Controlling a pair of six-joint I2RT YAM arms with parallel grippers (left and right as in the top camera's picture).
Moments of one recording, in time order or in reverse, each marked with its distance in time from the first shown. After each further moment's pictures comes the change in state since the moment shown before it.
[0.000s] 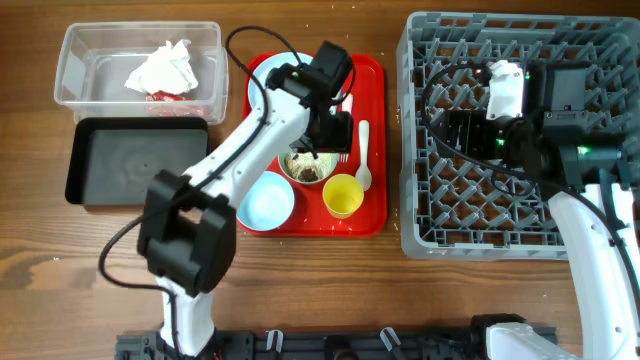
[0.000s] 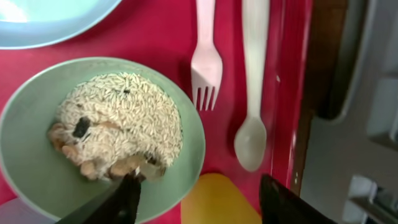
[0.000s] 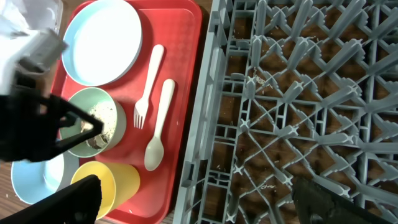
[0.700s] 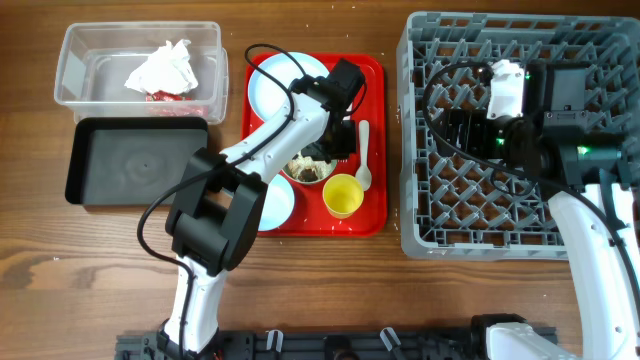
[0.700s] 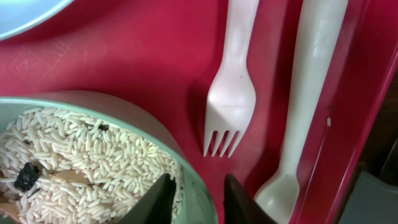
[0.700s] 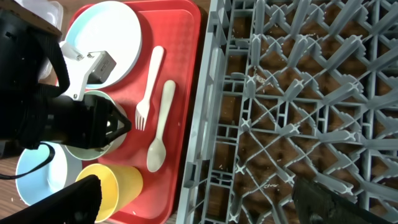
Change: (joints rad) left arm -0.026 0.149 -0.001 0.087 -0.045 -0.109; right arm 0.000 0.000 0.000 0.002 0.000 0.026
